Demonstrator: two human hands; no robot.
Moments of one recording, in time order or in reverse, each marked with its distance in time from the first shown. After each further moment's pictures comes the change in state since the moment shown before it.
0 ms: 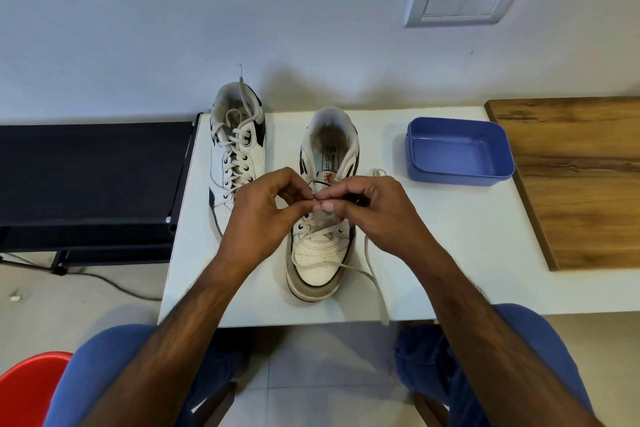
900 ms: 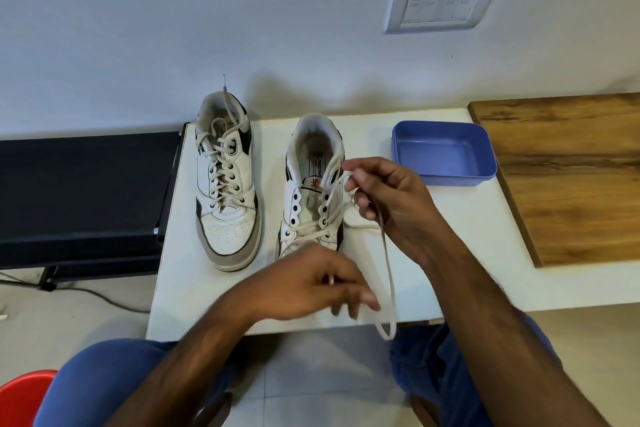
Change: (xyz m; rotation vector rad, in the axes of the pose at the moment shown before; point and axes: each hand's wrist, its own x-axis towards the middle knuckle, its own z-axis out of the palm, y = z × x) left_hand -0.029 0.037 0.030 -0.213 -0.856 -0.024; right_hand -0.007 -0.004 -0.031 0.651 0.123 0.144
